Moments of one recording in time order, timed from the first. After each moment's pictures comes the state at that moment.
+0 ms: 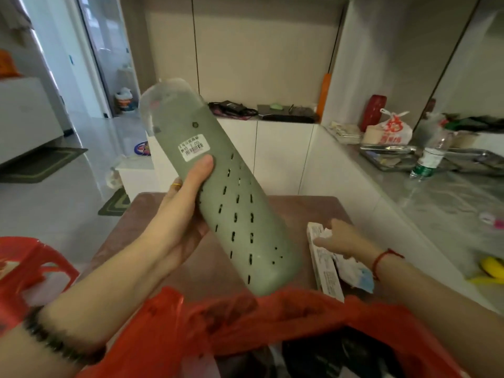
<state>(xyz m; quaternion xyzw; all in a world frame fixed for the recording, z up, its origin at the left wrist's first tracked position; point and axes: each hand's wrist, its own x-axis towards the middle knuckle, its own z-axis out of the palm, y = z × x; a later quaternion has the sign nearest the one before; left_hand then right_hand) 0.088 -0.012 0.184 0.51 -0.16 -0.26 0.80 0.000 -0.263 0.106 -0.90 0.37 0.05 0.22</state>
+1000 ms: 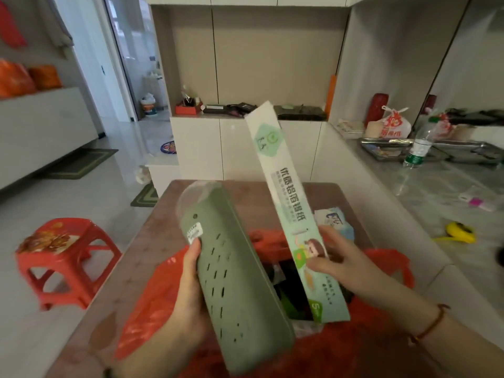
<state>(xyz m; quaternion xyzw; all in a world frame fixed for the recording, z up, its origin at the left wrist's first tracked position) -0.080 0.101 0.135 0.38 0.02 -0.42 0.82 -0.181 -0.108 0.149 -0.79 0.13 -0.10 0.59</state>
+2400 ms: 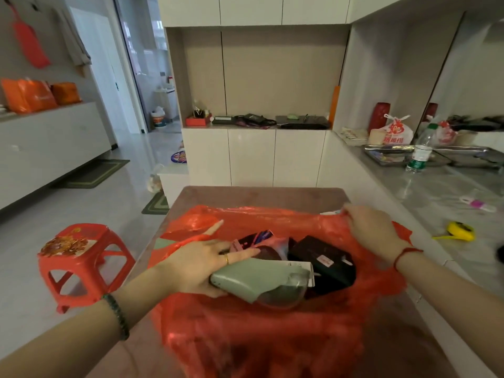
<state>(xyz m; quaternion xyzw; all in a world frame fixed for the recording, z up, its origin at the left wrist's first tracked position) -0.001 0.138 0.125 0.69 -0.69 0.24 -0.05 -0.153 -0.176 0.144 -0.95 0.26 -0.15 0.00</state>
